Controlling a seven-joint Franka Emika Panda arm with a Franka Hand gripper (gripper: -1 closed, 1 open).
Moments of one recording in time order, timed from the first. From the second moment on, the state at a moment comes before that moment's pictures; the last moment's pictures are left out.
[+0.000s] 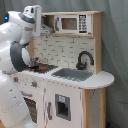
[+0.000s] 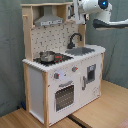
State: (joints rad) arm -0.47 -0.34 0.92 -1.71 -0.93 2.50 0.38
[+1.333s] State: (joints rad) arm -0.44 -0.28 1.20 -1.67 -0.86 2.25 0.30
